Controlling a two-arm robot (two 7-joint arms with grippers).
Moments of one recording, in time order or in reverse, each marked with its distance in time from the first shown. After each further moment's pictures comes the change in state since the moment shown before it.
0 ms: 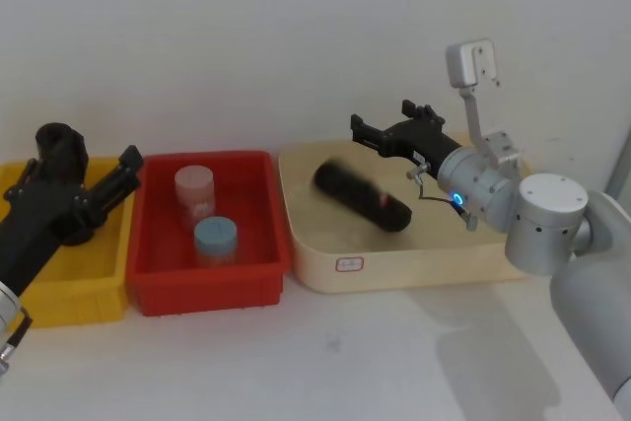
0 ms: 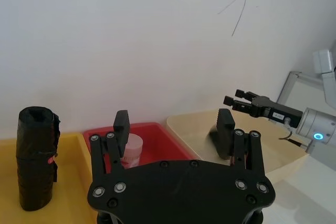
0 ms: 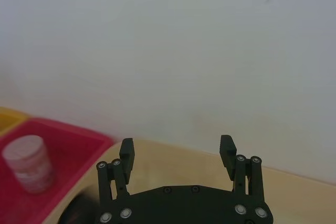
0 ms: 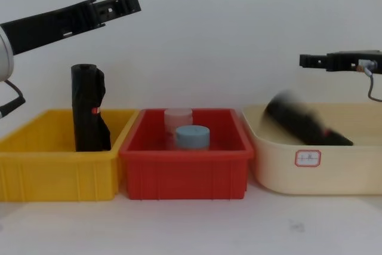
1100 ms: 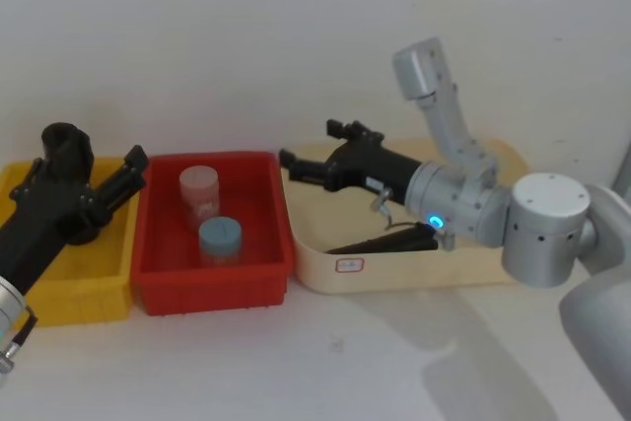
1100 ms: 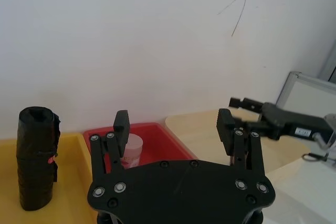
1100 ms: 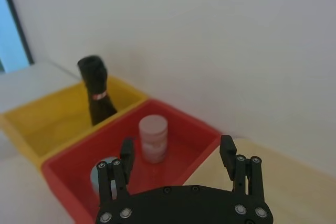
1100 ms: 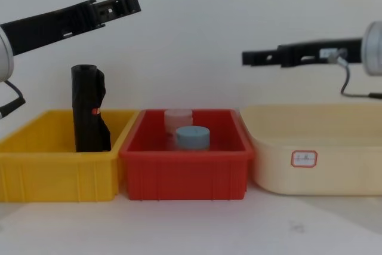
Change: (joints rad) left arm 0.001 0.000 0.000 0.000 0.000 0.000 0.000; right arm -0.102 0.075 -0.102 -0.321 0.053 0.171 0.189
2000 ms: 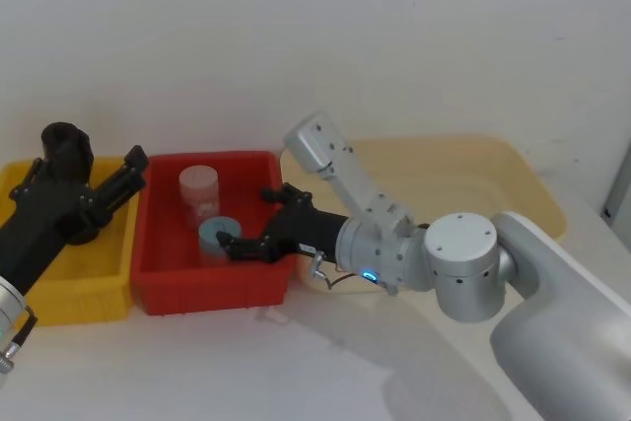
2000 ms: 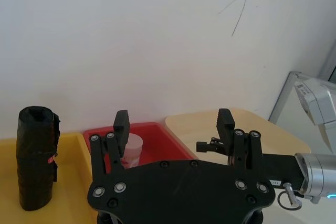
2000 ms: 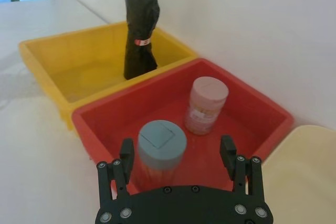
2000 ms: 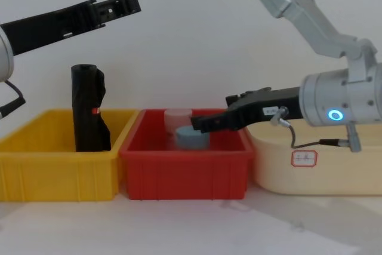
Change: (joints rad) left arm 0.000 0.000 0.000 0.000 0.000 0.000 0.000; right arm 0.023 -0.061 -0.170 0.086 -0.156 -0.024 0.005
